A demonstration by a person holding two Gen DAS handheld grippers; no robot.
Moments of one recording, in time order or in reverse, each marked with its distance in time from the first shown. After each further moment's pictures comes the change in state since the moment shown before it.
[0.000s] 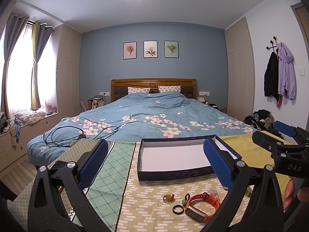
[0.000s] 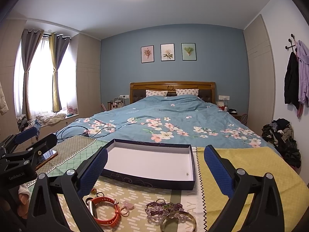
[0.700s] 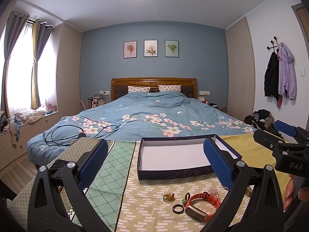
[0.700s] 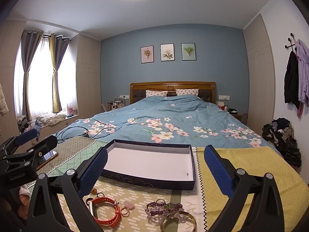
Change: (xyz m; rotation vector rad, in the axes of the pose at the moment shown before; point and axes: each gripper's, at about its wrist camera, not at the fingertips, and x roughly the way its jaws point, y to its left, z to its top) left arm -0.001 0.001 0.001 -0.003 0.003 0.000; right arm -0.002 -0.002 -0.002 0.003 -0.007 0.001
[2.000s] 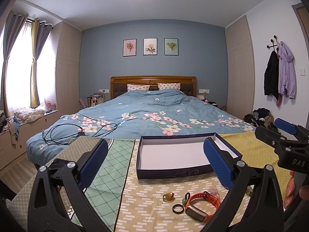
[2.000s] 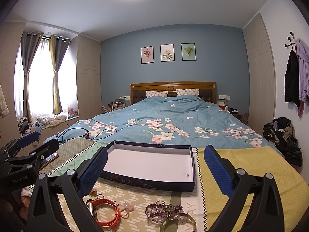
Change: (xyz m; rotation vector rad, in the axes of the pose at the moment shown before) left arm 0.008 0.001 -0.008 -0.003 0.015 -0.004; right arm 0.000 -0.001 0.000 0.007 -0.002 0.005
